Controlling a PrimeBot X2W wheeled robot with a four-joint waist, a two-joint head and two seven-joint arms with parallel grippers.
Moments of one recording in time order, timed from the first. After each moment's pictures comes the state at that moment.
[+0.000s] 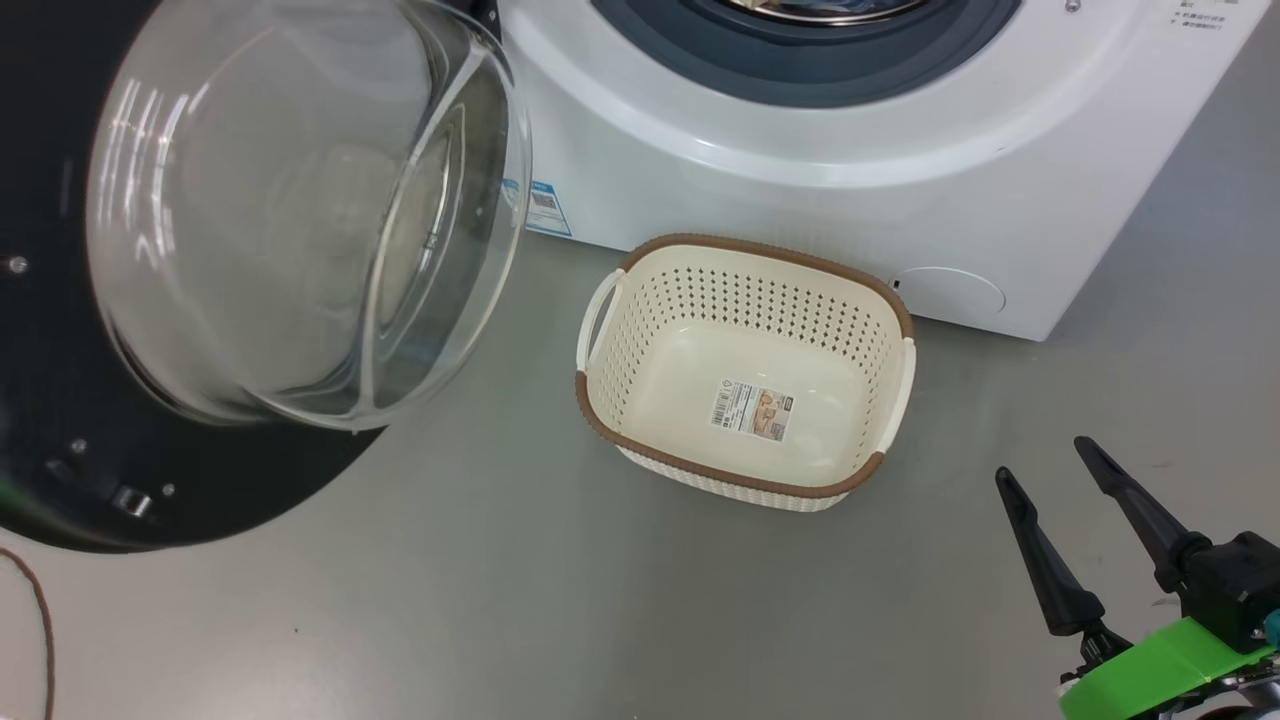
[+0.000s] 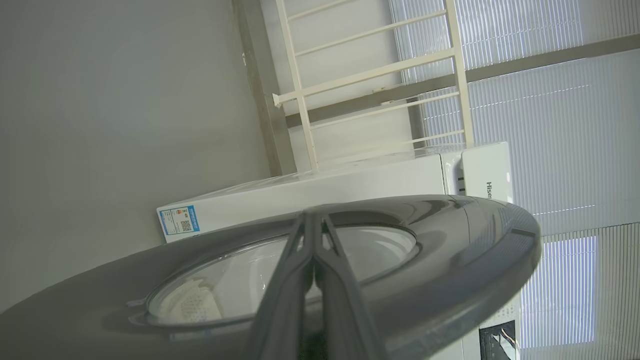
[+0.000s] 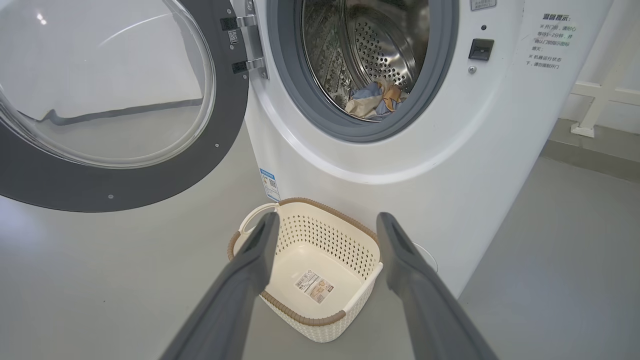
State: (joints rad) left arm -0.46 0.47 0.18 0.49 -1.88 -0.06 0.46; right arm 0.04 -0.29 0.04 -0.18 0.23 0.13 -0.05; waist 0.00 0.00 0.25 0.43
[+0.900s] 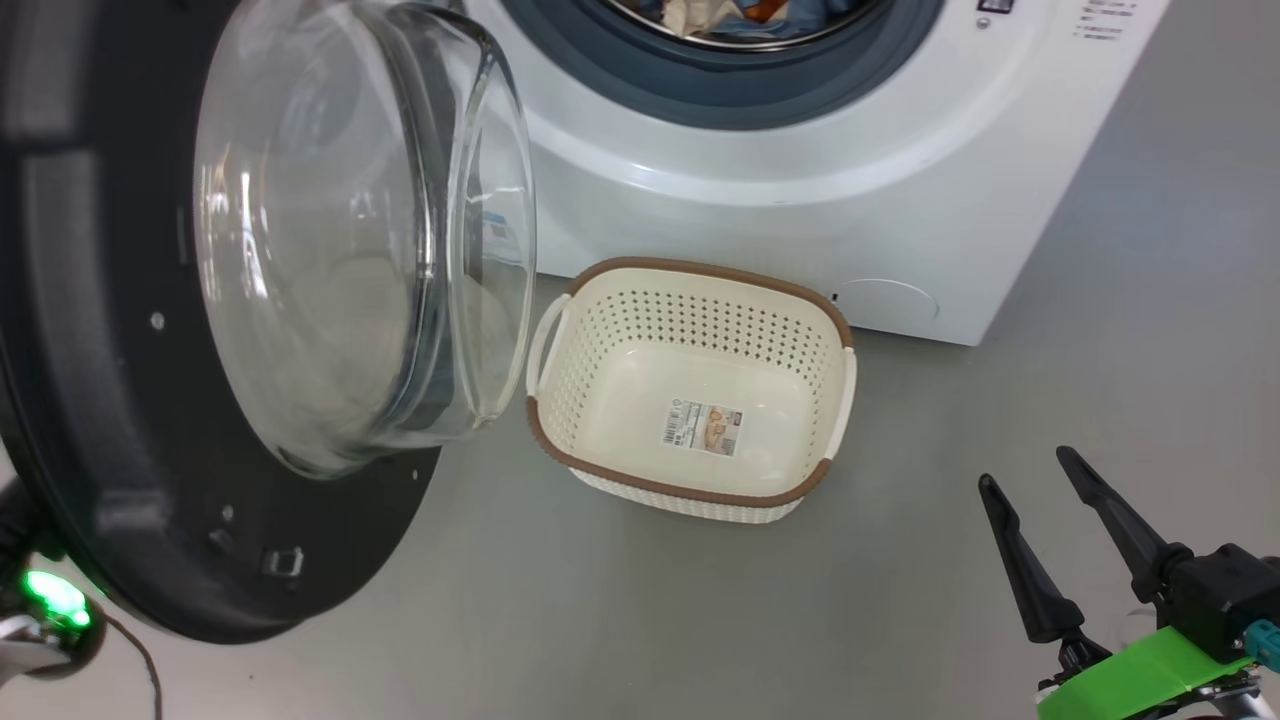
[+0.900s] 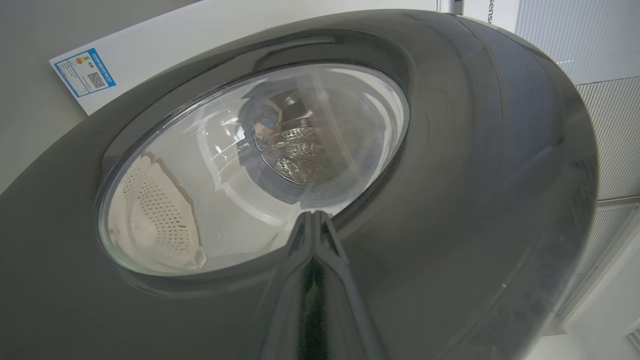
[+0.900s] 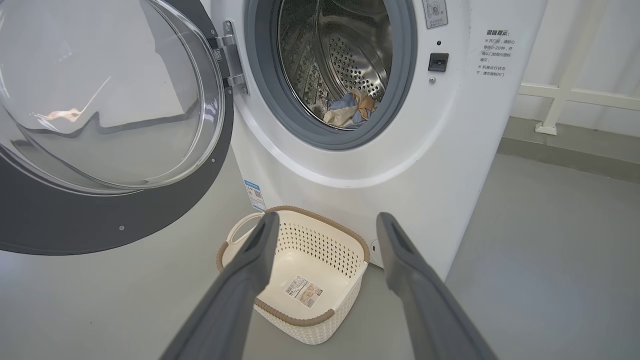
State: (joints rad) left arm -0.24 0.43 0.11 0.13 -1.94 -0.06 0.67; right arm 0.04 -0.25 0.04 -0.15 0.23 0.13 -0.09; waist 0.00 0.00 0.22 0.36
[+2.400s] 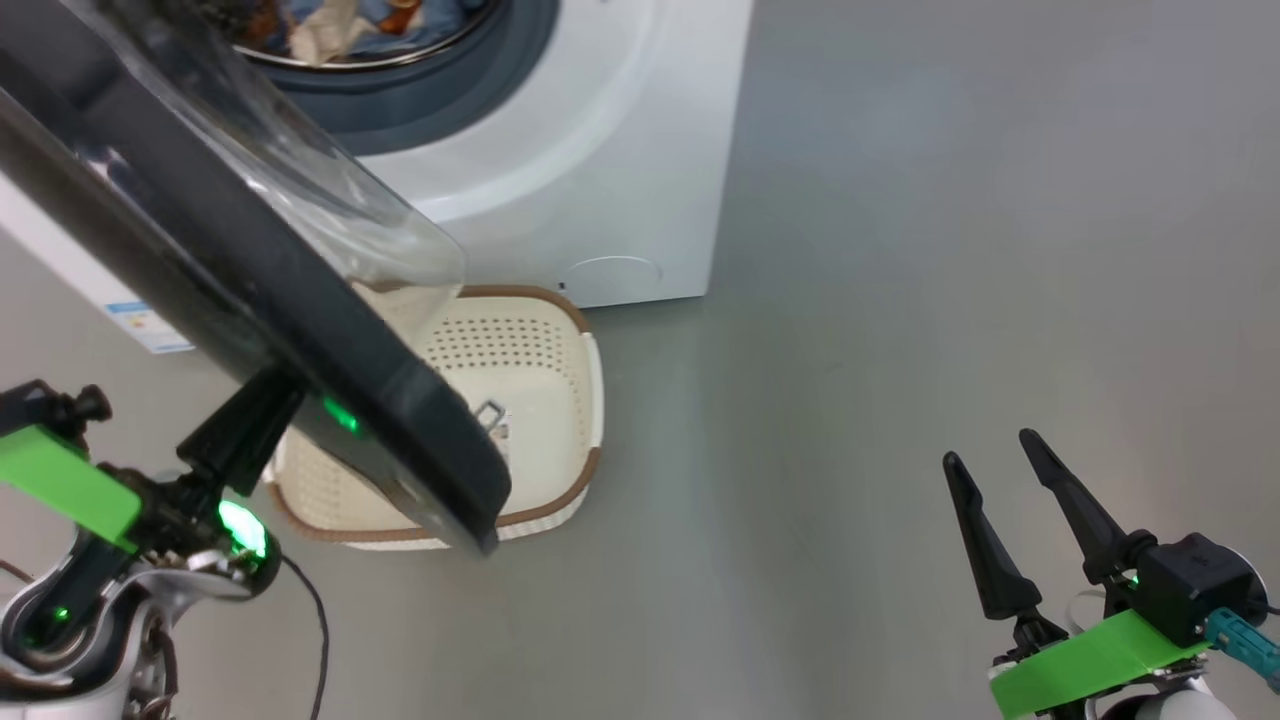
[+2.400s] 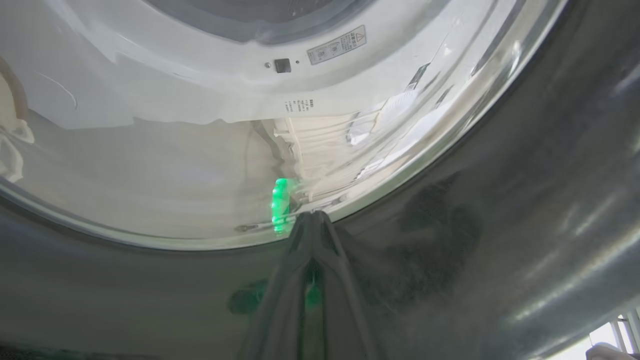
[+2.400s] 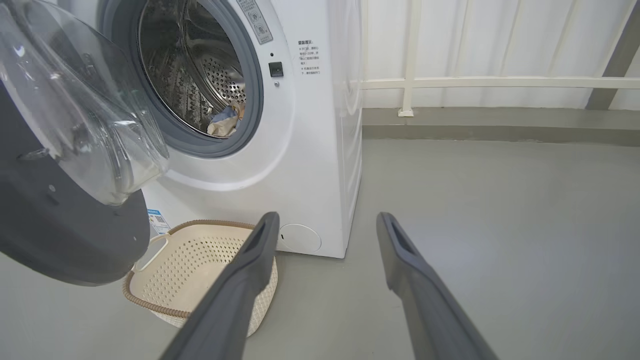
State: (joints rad) left arm -0.35 0.27 -0.07 0.09 -1.87 -0.03 0.66; right arm -0.03 -0.18 0.07 -0.03 0.25 0.13 -0.20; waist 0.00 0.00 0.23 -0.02
